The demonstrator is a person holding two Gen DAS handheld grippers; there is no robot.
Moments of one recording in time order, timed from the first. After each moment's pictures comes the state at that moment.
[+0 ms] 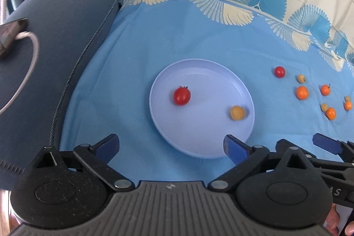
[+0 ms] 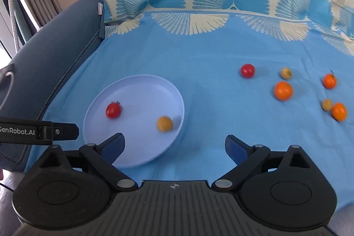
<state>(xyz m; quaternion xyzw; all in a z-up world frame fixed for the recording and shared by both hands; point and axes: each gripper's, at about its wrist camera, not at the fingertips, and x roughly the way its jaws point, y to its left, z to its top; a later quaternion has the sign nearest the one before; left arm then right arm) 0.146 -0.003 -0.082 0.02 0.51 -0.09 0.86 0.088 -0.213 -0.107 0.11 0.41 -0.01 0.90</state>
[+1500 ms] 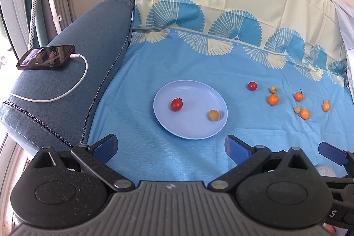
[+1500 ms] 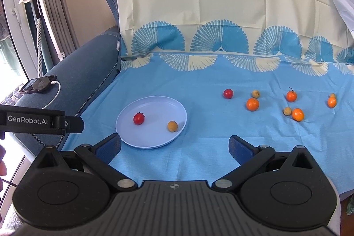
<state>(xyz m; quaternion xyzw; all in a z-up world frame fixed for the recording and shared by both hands) 0.017 0.010 -0.007 0.03 0.41 -0.09 0.91 -0.065 -0.182 -0.032 0.09 0.31 -0.03 0.95</state>
